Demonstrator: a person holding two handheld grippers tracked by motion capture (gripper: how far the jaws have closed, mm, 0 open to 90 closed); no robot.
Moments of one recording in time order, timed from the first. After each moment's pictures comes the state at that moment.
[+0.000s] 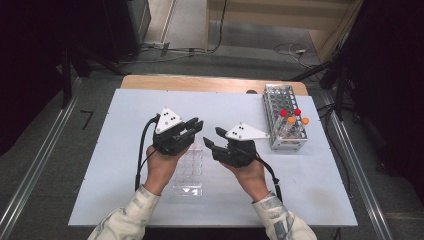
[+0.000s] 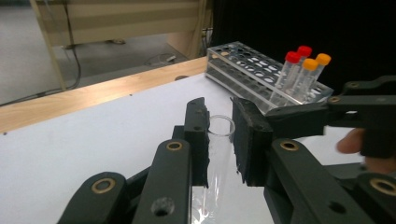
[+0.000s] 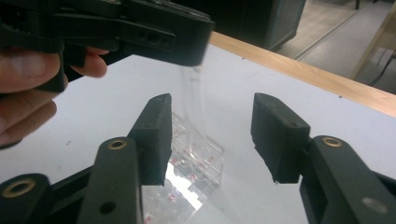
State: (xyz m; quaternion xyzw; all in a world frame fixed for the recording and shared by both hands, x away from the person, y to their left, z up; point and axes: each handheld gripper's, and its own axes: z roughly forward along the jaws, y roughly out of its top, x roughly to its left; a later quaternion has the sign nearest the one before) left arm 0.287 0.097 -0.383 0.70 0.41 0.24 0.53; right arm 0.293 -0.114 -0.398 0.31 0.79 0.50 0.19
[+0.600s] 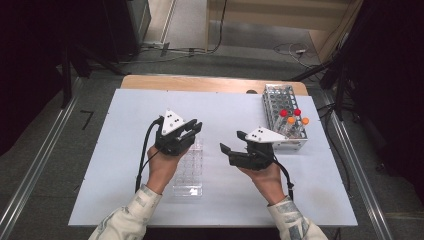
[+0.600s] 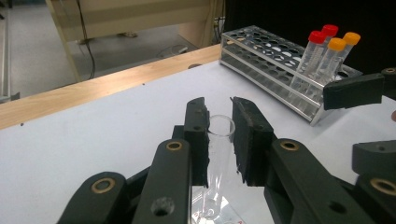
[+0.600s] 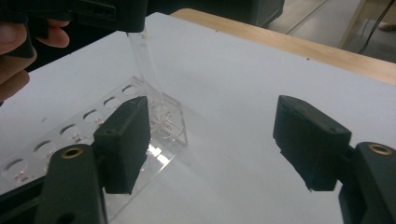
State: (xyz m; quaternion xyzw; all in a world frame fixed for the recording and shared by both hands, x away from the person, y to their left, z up) left arm 0.295 0.094 -0.400 0.71 0.42 0.26 0.50; right arm 0.297 -0.156 -0.412 0.35 0.79 0.48 0.18
